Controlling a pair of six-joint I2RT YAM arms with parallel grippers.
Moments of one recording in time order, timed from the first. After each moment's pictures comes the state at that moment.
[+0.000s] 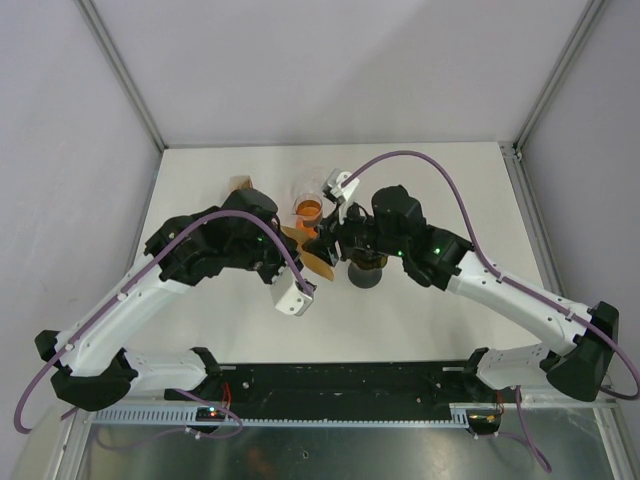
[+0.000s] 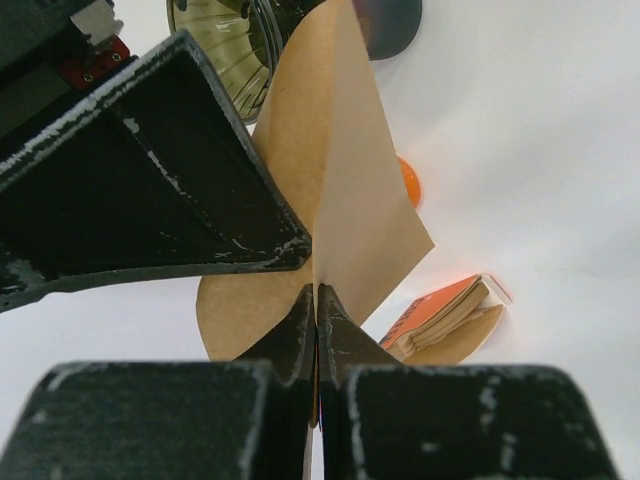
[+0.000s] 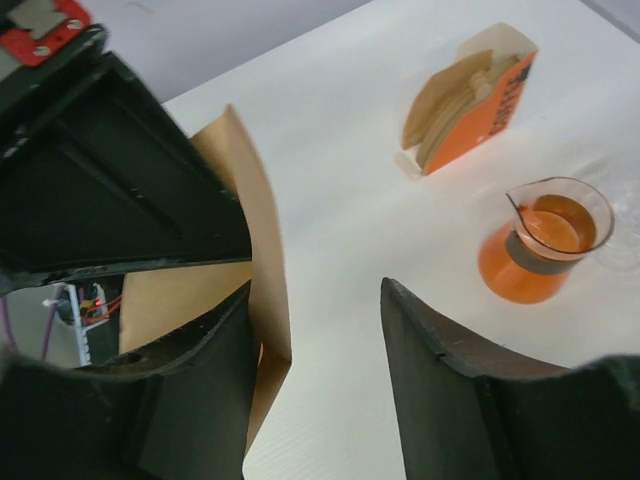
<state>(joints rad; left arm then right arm) -0.89 1.18 1.56 -1.22 0.15 1.58 0.92 1.29 1.25 -0.20 -0.22 0.08</state>
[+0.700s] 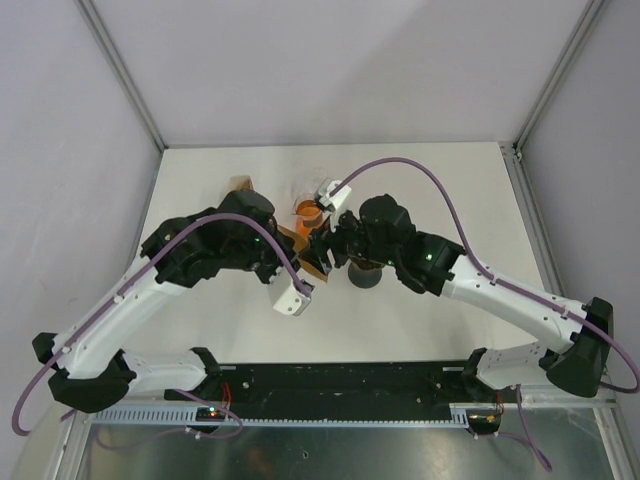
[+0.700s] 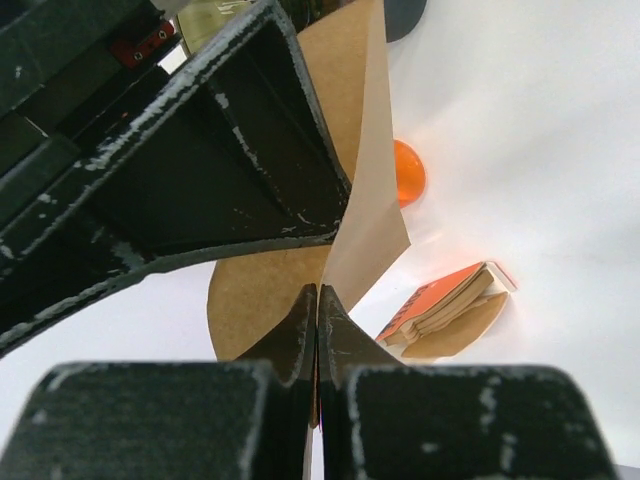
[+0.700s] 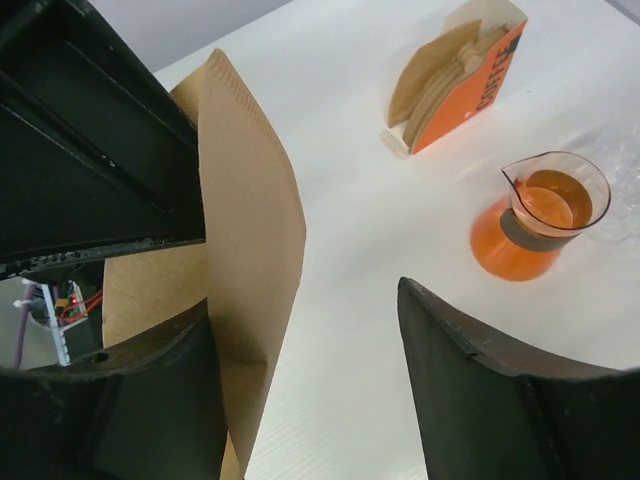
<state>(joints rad) -0.89 1.17 1.56 -1.22 0.12 1.60 0.98 1.30 1.25 -0.22 -0.14 0.08</state>
